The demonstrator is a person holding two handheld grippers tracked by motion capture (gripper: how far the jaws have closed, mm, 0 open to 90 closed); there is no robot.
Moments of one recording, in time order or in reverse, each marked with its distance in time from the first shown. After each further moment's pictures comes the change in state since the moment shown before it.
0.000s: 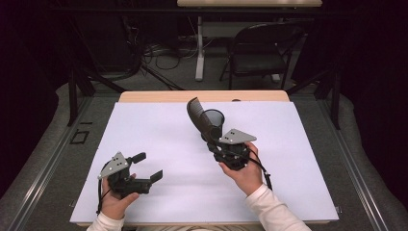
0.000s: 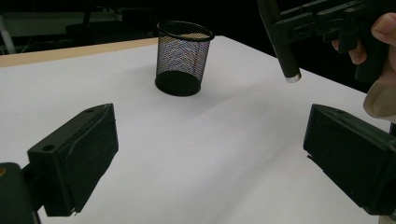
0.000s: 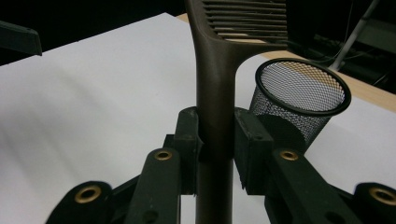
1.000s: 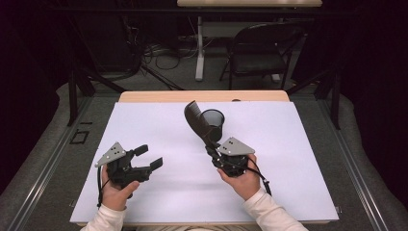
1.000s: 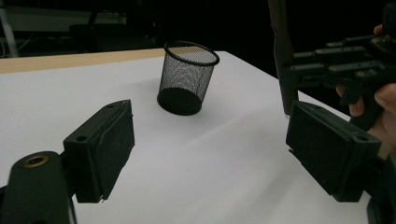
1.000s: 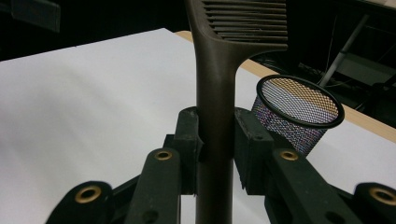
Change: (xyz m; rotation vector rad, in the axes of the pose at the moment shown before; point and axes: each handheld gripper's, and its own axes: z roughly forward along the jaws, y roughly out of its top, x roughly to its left) left arm 0.006 0.031 0.003 -0.031 0.005 -0.082; right arm 0.015 -0.014 -0.003 -0.086 -0.041 -0.071
